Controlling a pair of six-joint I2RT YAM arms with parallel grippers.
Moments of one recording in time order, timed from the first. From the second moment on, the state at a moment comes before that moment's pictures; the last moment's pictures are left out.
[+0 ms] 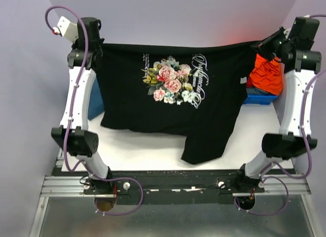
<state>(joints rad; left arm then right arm) -0.07 1.68 2.03 -0.70 -0.52 -0.92 -0.17 1.63 2.12 -0.91 -0.25 0.77</state>
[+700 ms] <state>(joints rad) -0.04 1.55 1.58 -0.48 -0.37 -0.96 -0.30 1.47 1.63 -0.66 -0.54 0.77</state>
